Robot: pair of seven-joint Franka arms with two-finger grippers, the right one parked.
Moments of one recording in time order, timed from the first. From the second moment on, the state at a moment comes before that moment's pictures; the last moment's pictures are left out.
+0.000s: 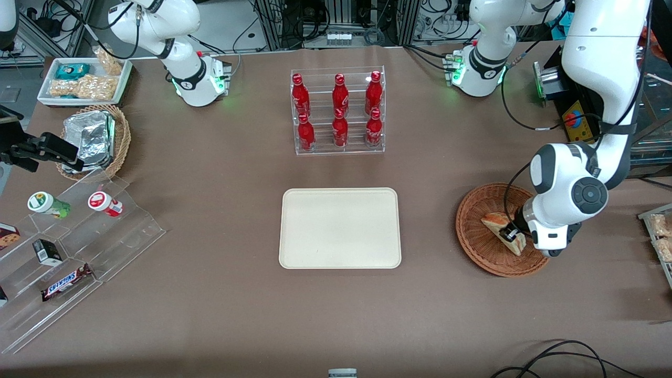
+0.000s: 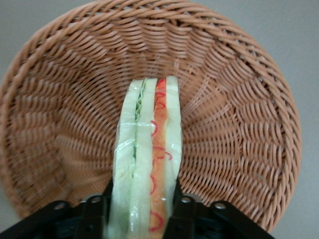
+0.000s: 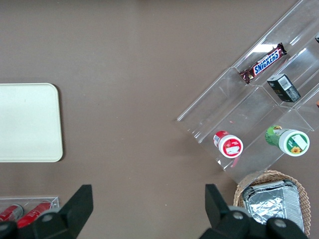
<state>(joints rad) 0.00 0.41 -0.06 -1.92 0.02 2.20 -0.85</state>
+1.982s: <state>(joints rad) -0.60 0.87 -0.21 -1.23 0.13 2.12 -0.86</state>
